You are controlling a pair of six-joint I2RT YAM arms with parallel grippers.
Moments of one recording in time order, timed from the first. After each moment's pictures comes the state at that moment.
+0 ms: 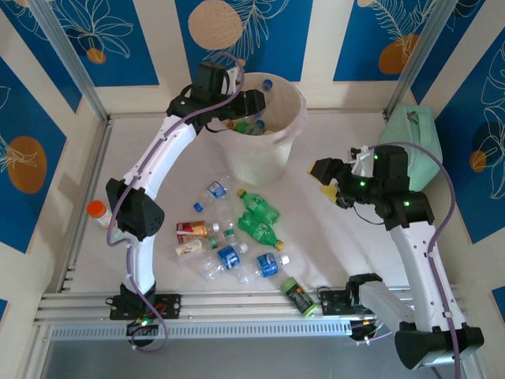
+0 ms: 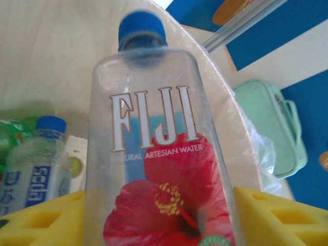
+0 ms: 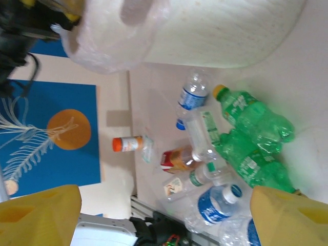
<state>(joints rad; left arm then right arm) -0.49 2.04 2.23 -0.70 0.39 -0.56 0.11 0.92 1.09 -0.86 -0.68 0.82</state>
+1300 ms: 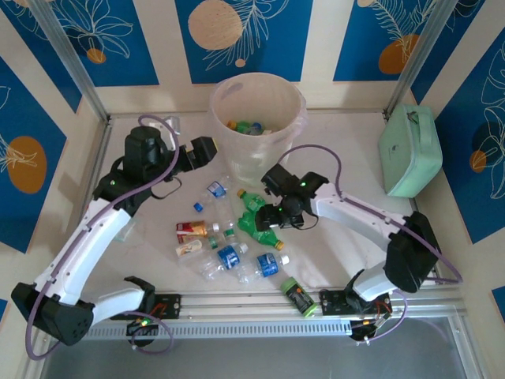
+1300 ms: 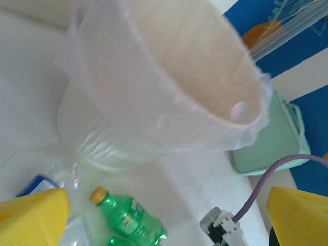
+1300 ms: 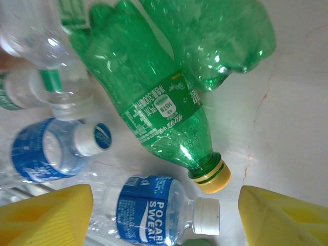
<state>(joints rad) -0.42 1.11 1.20 -0.52 0.21 -0.67 0.80 1.49 1.15 -0.99 -0.15 0.58</state>
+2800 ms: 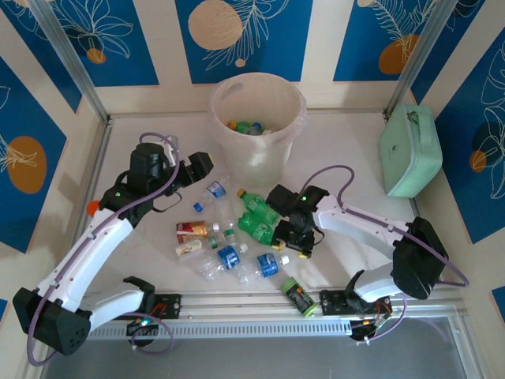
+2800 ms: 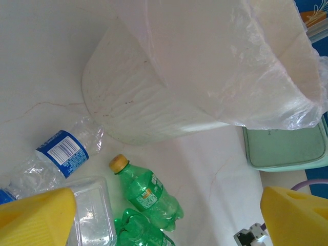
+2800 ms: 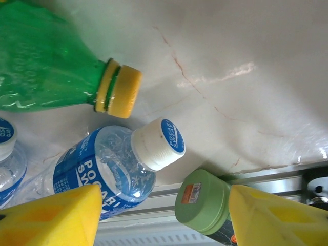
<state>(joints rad) -0.40 1.06 1.04 -0.49 0.21 -0.75 0.84 1.40 0.99 -1.13 -0.17 1.19</state>
